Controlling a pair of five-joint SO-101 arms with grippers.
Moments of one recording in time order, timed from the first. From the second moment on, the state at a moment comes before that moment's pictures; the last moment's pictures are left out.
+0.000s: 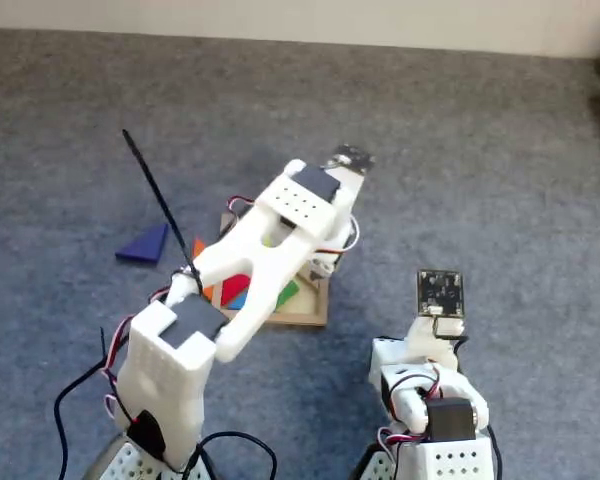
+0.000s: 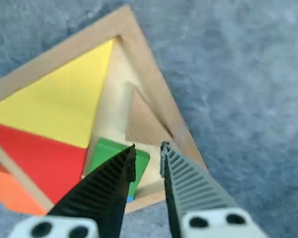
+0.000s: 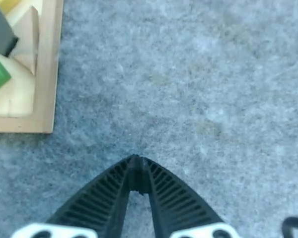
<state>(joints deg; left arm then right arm) 28.7 26.9 -10.9 81.7 12.2 -10.8 -104.3 95.8 71.5 -4.5</state>
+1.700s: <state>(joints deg) -6.2 6.7 -11.2 97.0 -11.9 -10.8 -104.3 95.8 71.5 -4.5</state>
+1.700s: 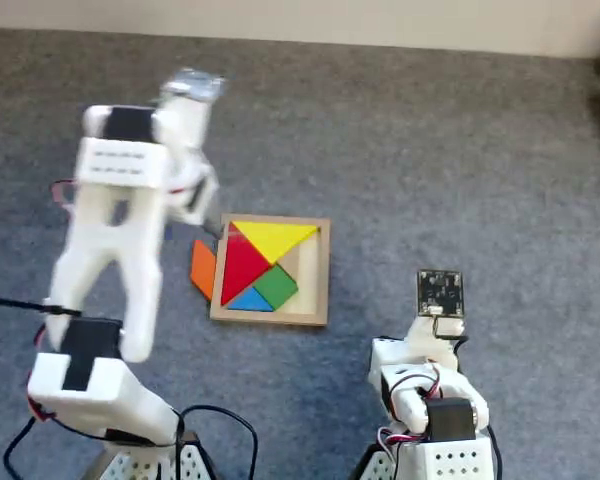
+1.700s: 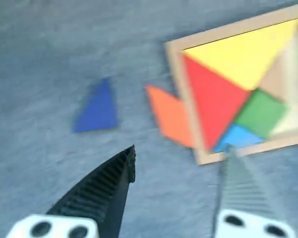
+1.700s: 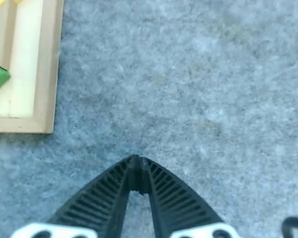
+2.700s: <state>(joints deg) -7.6 11.7 17.9 68.4 -15.4 -10.8 -104.3 95.8 71.5 -4.5</state>
